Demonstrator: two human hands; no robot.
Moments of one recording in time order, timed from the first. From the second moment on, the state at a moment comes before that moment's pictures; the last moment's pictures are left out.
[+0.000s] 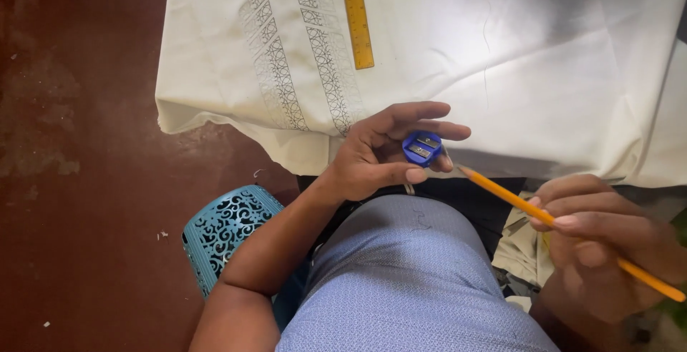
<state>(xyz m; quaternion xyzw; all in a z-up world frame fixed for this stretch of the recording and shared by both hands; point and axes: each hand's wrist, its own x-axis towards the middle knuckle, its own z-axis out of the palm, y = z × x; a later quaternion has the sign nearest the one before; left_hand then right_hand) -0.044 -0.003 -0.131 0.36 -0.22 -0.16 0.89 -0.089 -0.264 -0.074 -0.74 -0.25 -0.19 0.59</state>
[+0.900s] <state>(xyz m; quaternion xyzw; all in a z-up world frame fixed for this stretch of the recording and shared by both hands) -0.019 0.019 -0.081 0.65 -0.34 -0.11 0.68 -0.107 -0.279 -0.080 -0.96 -0.16 -0.06 0.21</state>
